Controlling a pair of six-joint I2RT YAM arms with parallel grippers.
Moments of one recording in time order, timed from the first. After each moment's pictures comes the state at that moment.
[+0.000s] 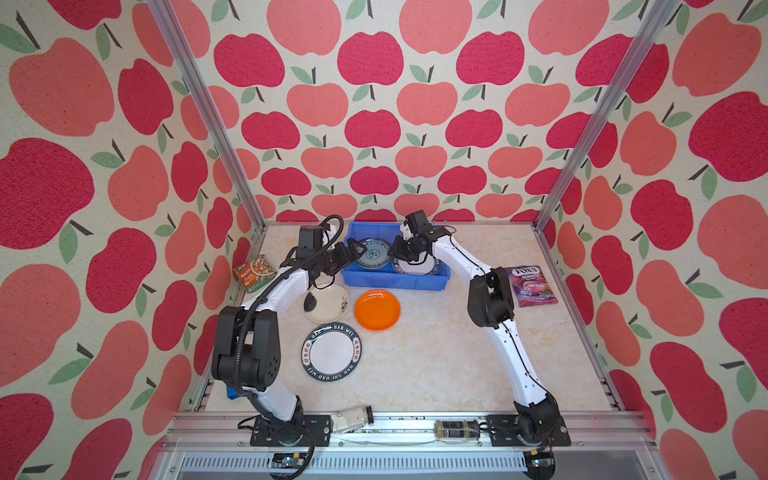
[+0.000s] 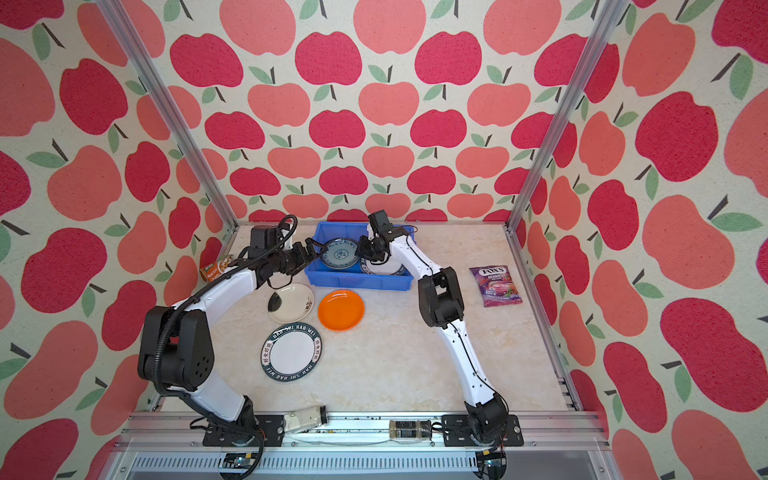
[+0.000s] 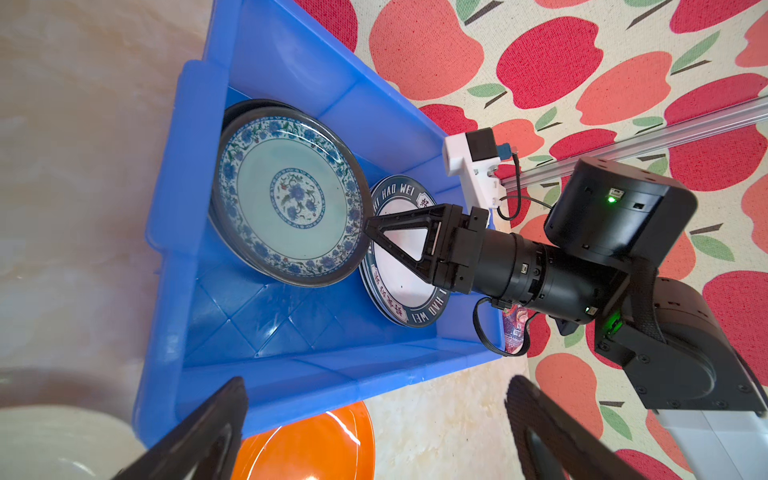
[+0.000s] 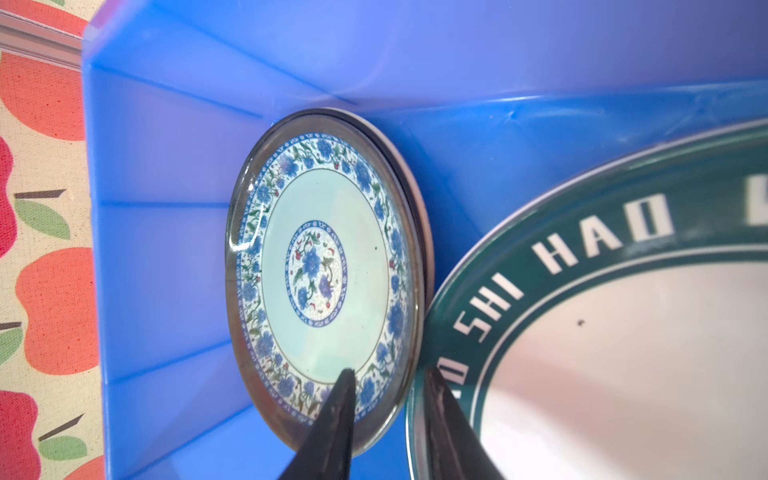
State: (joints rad) left arm -0.15 1.66 1.18 -0.16 0.54 -0.62; right arm 0.57 2.60 2.39 -0.70 -0.37 0.63
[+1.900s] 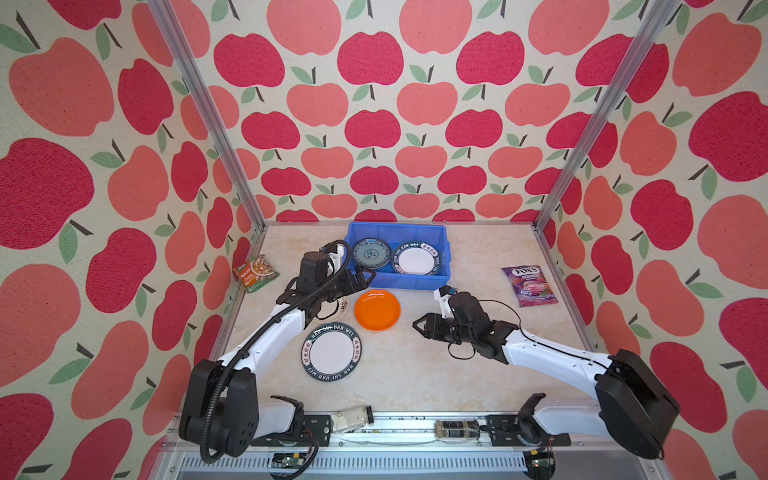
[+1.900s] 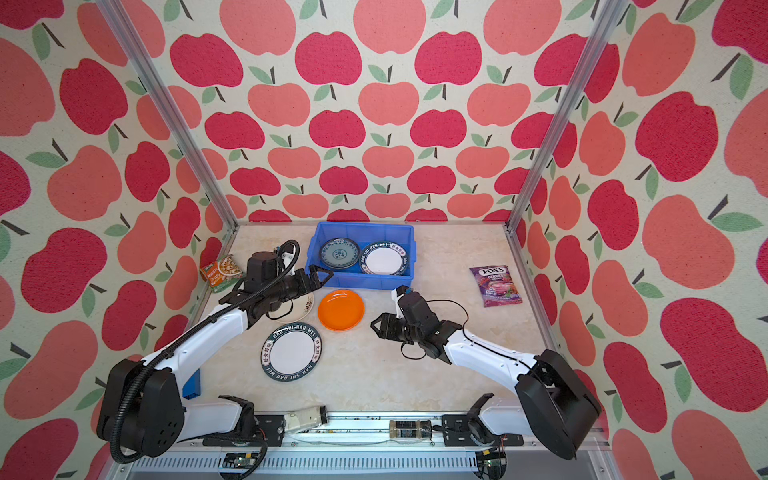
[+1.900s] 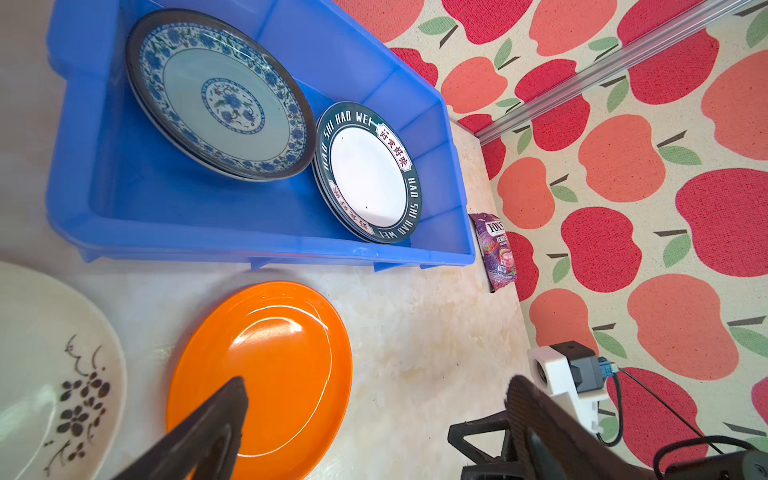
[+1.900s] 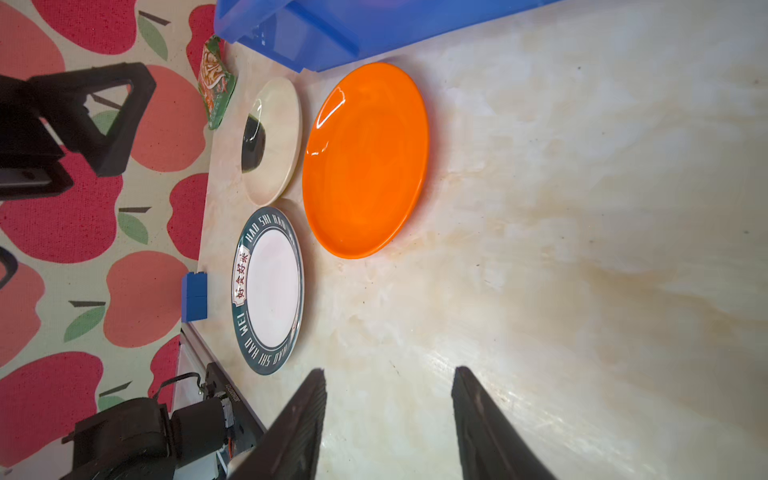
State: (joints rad) left arm -0.27 1.30 0.83 -0.09 0.48 -0.61; right arm 0.82 1.30 0.58 0.04 -0.23 0.85
